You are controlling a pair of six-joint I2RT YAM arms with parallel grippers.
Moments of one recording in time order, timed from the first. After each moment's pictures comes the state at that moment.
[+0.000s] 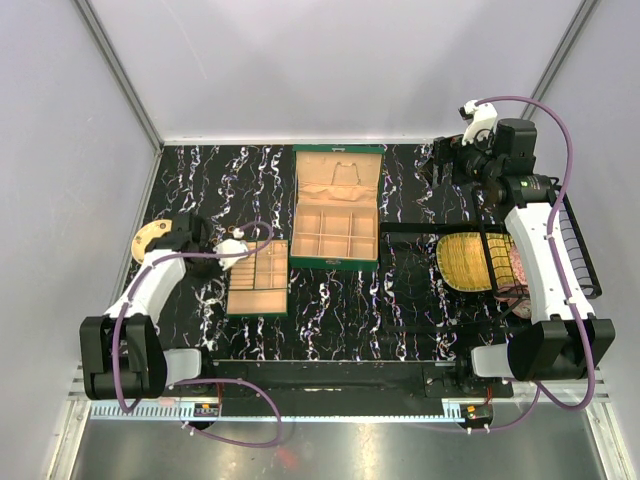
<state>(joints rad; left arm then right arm) 0.03 1.25 0.74 -0.78 0.16 1.07 0.03 1.36 1.43 -0.52 -0.41 -0.06</state>
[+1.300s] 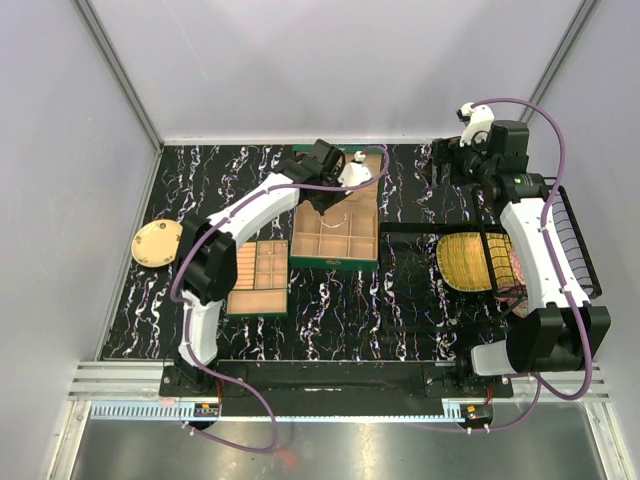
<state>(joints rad) -0.61 2.01 1.80 -0.71 0.10 0.50 0.03 1.40 1.41 -0.49 -0.34 -0.06</state>
